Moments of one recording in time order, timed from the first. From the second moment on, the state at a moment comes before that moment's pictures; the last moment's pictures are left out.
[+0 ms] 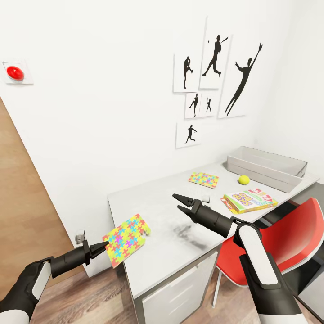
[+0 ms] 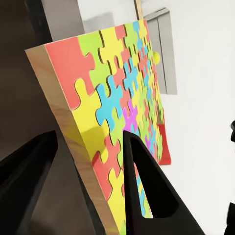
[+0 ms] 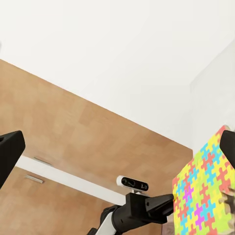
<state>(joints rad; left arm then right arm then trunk) -0.49 0.20 0.39 -0.78 0.29 0.94 -1.18 -0.45 0.00 0.04 -1.56 -1.22 0.92 0.13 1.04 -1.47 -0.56</state>
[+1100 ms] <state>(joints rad) -0.49 0.20 0.39 -0.77 0.28 0.93 -1.18 -0.45 0.00 0.04 -1.56 -1.22 0.92 0.13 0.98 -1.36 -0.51</state>
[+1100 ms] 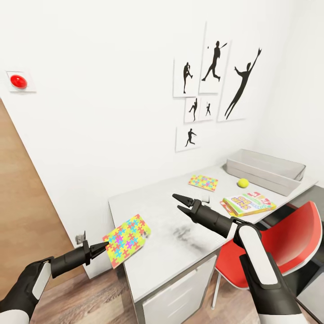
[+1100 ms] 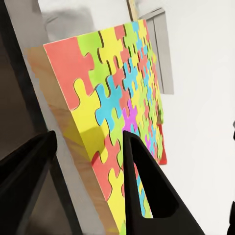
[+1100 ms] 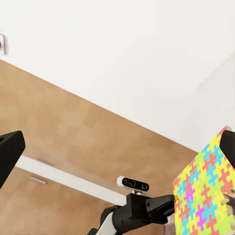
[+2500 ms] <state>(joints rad) -0.49 0.20 0.39 -0.77 0.28 0.92 -1.18 -0.45 0.00 0.11 -1.56 -1.21 0.79 0.13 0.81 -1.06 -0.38</state>
